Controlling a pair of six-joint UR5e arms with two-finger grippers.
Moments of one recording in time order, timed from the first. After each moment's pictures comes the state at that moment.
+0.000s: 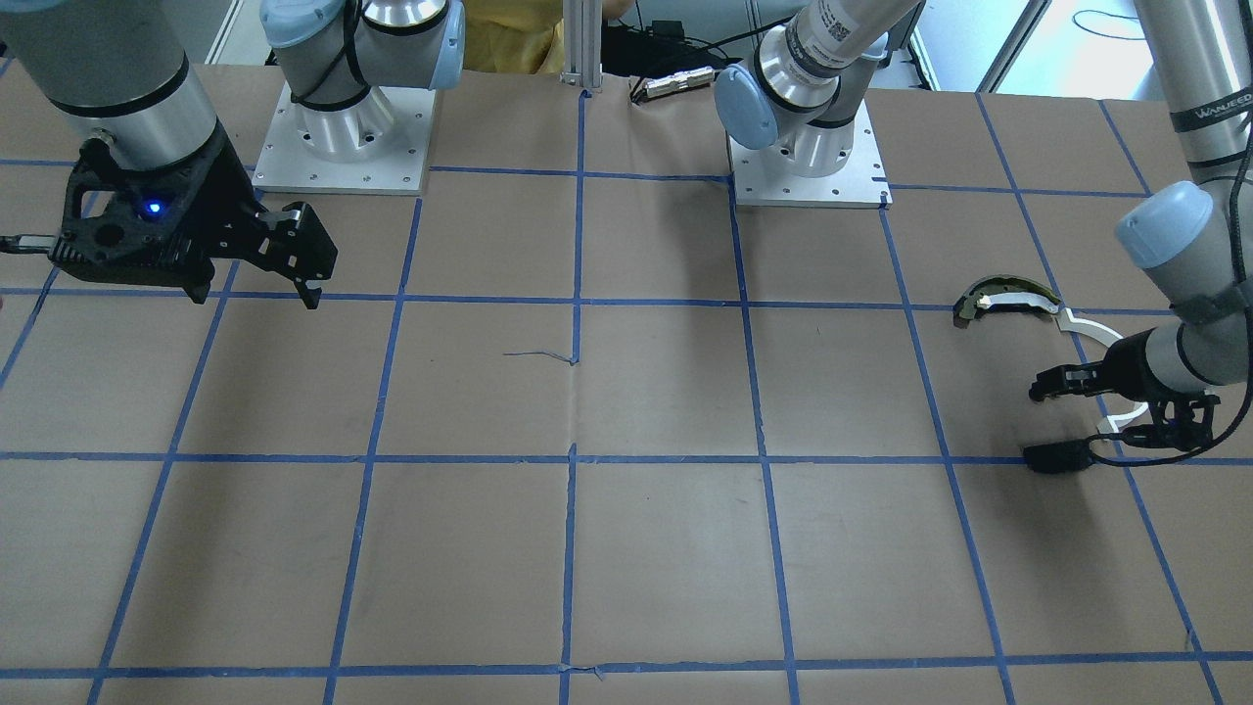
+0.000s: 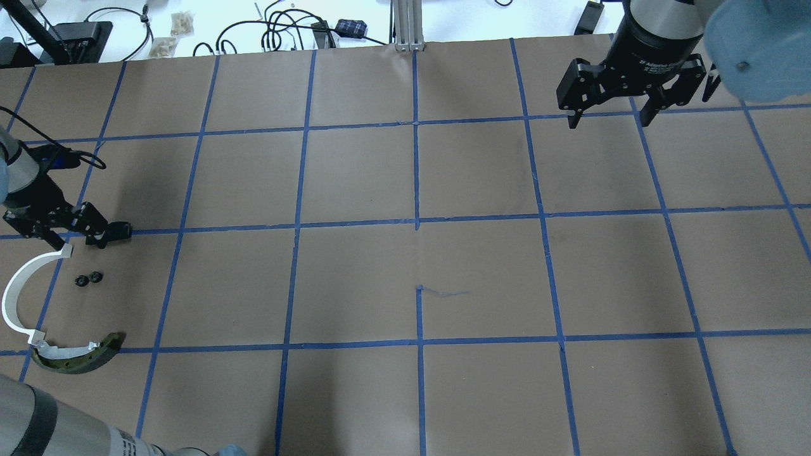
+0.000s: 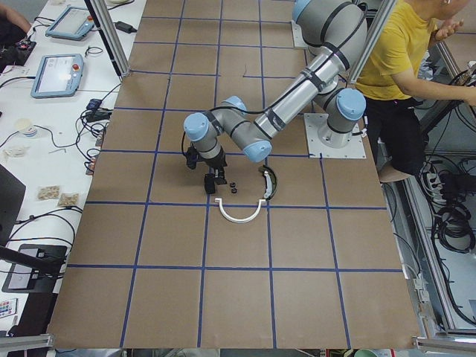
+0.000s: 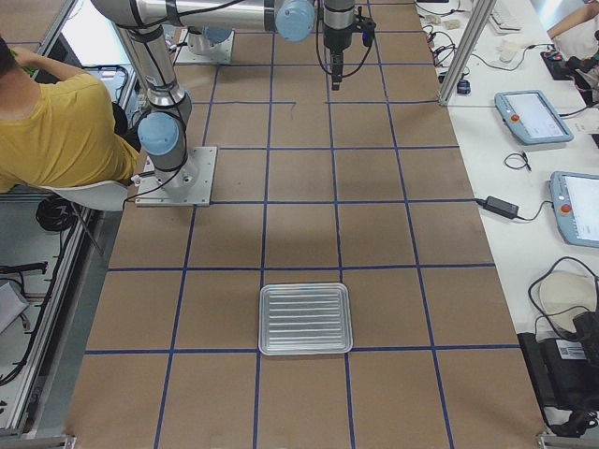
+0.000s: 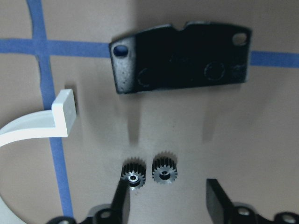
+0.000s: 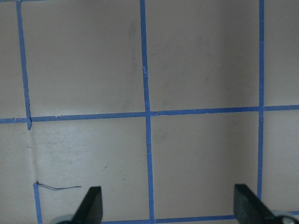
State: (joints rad) left arm -0.99 -1.96 -1.71 -1.22 1.73 0.58; right arm 1.54 -1.51 1.55 -1.66 -1.58 0.00
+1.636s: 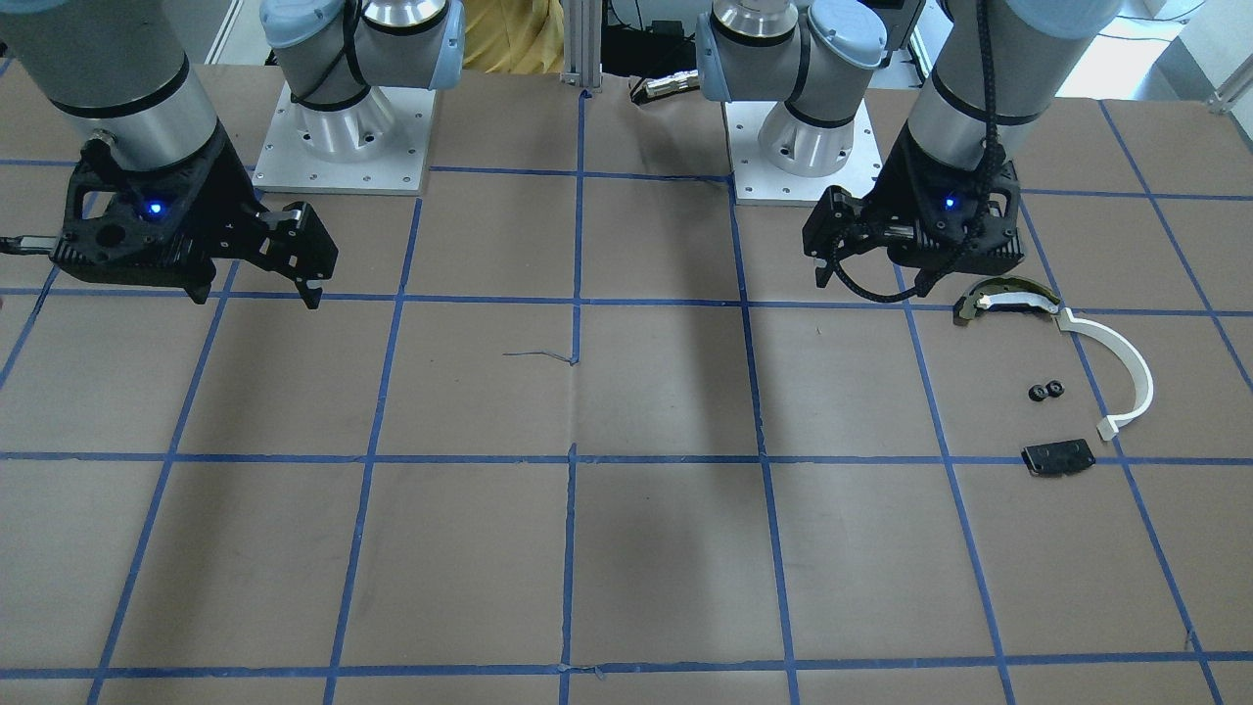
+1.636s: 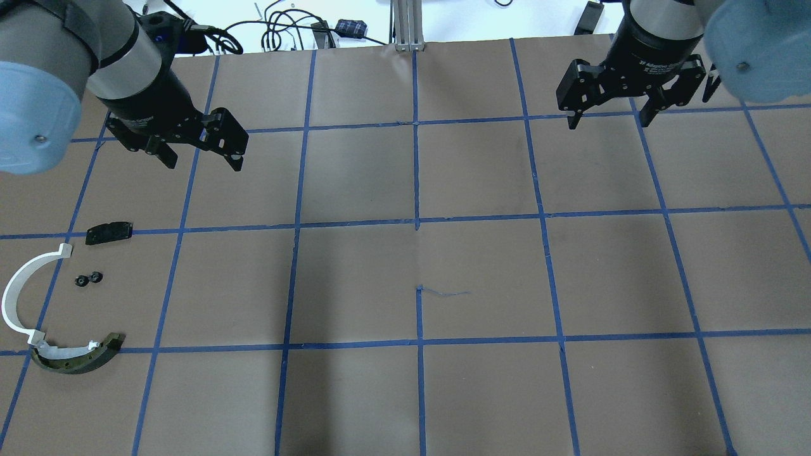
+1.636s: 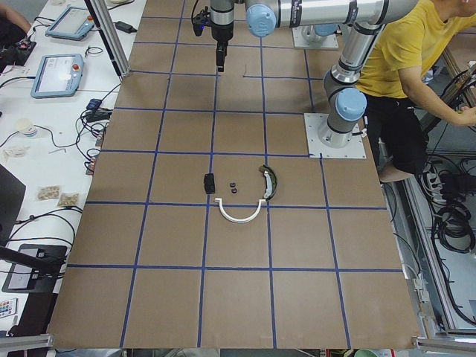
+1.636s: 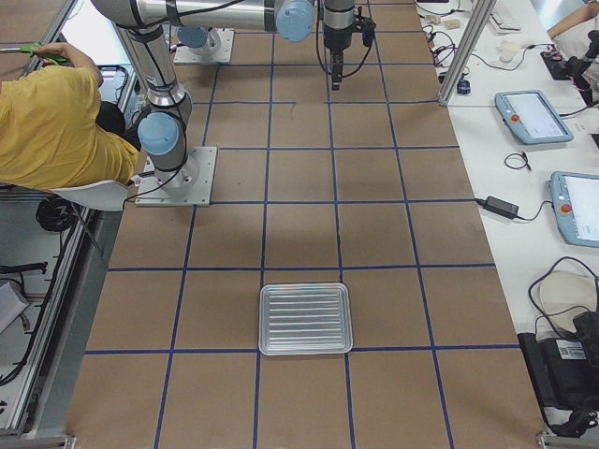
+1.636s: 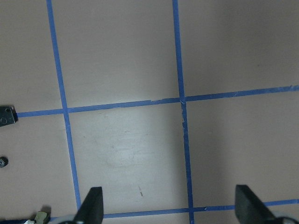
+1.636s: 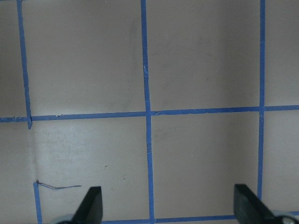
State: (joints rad) left arm -1.51 -1.56 -1.65 -1.49 1.56 0.16; right arm 1.54 -1.51 1.55 -1.66 -1.58 0.00
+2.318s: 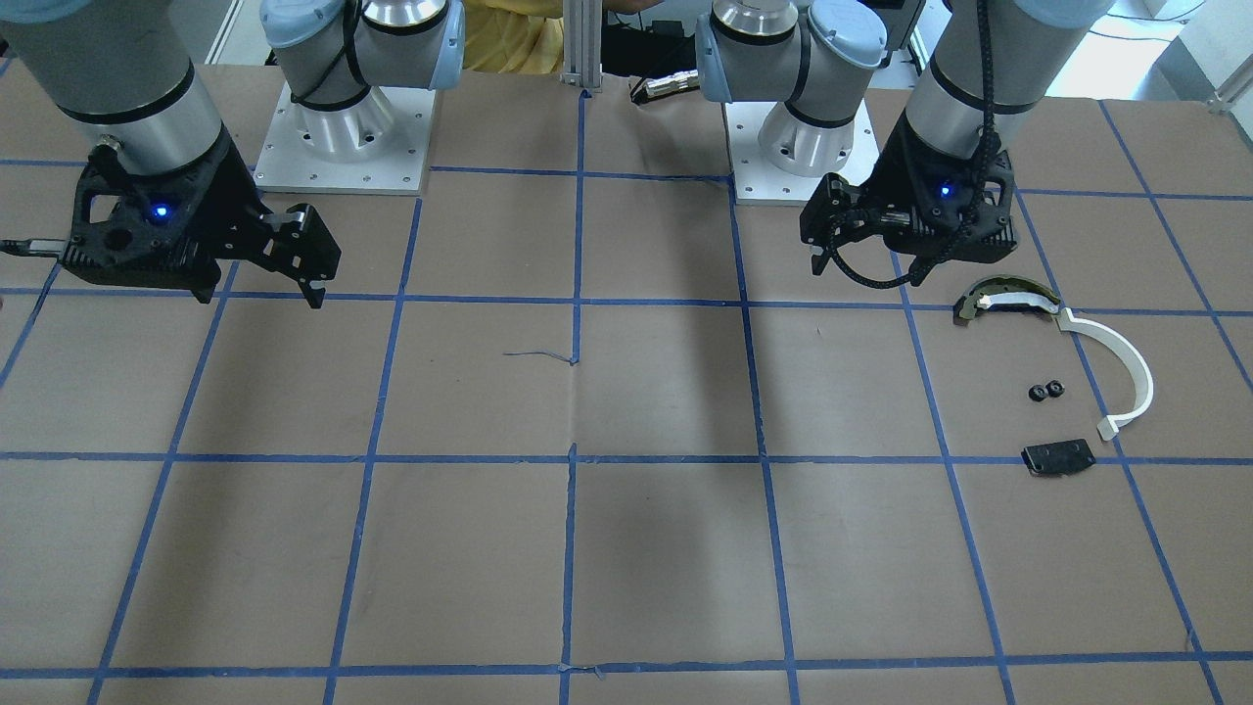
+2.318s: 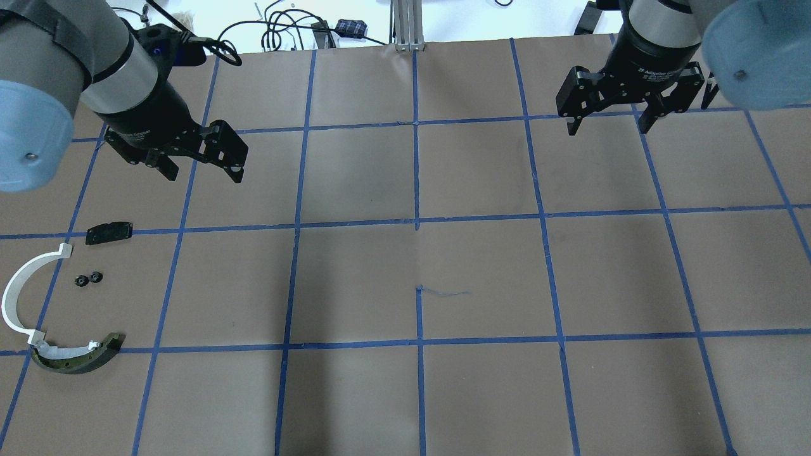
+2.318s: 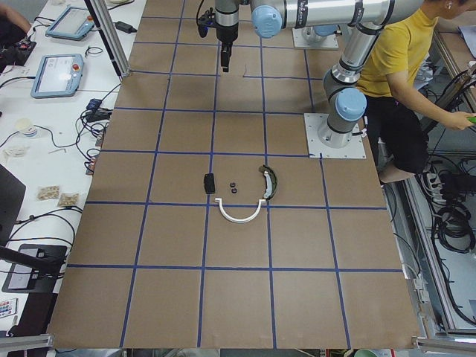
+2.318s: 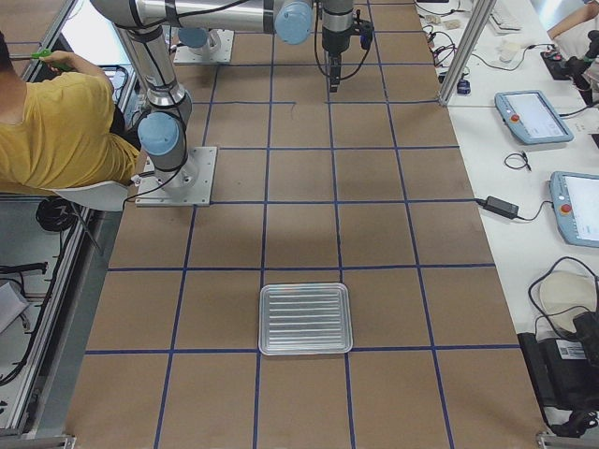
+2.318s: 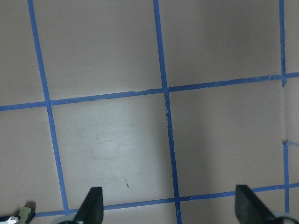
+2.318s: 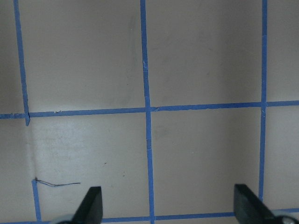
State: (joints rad) left arm -1.50 -1.54 -1.68 -1.49 1.55 0.17; right arm 1.54 -1.52 1.57 -1.66 -1.58 0.00
